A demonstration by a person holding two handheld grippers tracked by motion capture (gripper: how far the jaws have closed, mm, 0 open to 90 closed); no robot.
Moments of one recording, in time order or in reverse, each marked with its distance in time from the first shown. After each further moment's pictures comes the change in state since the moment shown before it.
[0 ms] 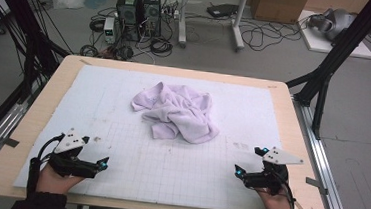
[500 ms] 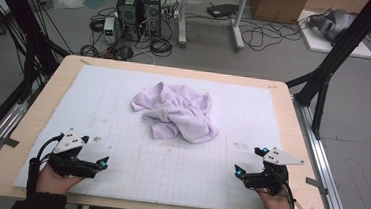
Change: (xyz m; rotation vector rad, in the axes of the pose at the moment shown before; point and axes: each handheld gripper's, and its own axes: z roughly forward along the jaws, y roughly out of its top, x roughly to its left) left arm -0.001 0.001 -0.002 -0.011 0.003 0.000; right arm 0.001 0.000 -0.002 -0.009 0.004 0.006
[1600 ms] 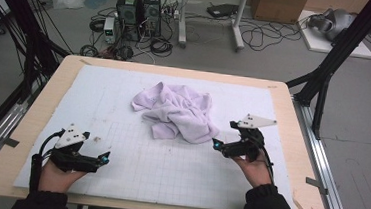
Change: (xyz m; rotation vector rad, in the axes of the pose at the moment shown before) left arm 0.006 0.006 0.006 -0.016 0.014 -0.016; right arm 0.002 0.086 0.067 0.029 0.141 -0.039
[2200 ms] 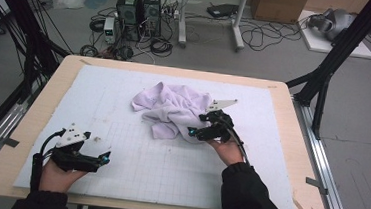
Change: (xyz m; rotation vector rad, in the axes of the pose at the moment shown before) left arm 0.001 0.000 0.002 0.002 -0.007 -0.004; right arm 0.004 0.032 0.086 0.143 0.115 -0.040
